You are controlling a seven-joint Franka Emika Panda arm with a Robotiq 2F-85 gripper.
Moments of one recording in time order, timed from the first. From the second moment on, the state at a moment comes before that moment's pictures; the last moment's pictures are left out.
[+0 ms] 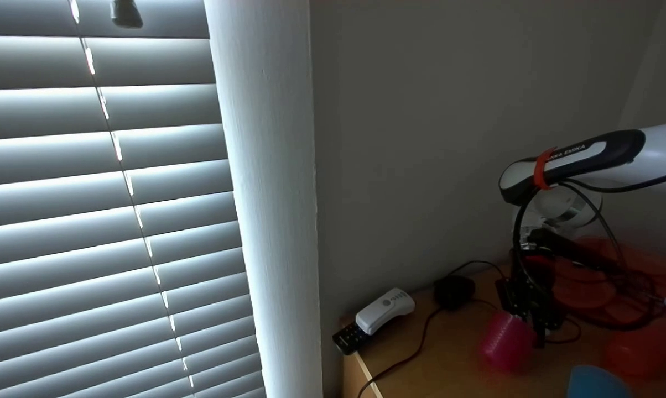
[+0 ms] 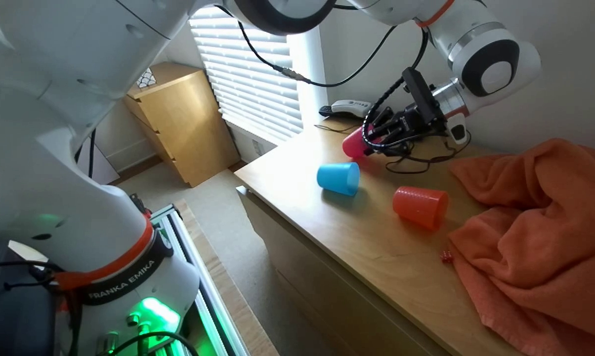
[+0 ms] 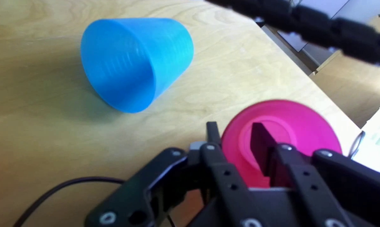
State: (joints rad) arm -0.27 1.02 0.01 -1.19 0.45 1.27 -0.02
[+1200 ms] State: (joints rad) arm -0.19 0.99 -0.08 -1.15 0.29 1.37 0.15
